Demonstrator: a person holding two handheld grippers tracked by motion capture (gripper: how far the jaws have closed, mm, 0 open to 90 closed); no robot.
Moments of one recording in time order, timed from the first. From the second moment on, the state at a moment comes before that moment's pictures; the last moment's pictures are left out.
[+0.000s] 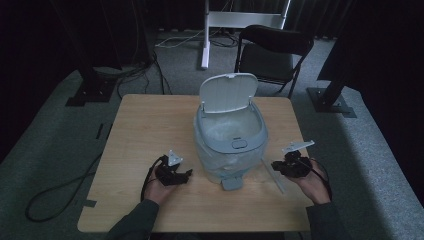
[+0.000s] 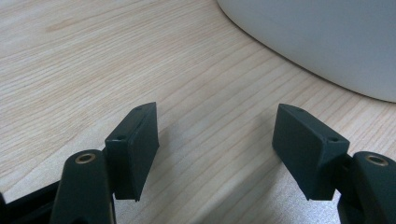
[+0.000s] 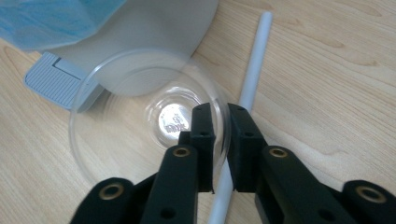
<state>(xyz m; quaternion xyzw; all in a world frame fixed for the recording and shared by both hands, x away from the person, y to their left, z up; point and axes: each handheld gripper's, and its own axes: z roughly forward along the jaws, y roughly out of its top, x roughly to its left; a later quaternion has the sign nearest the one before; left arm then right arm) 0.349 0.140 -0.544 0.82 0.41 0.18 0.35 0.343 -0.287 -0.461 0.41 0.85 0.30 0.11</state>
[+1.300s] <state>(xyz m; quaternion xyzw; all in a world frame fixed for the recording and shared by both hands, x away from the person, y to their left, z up) 0.349 0.140 -0.544 0.82 0.41 0.18 0.35 0.337 -0.309 -0.427 0.45 0.79 0.37 0.19</state>
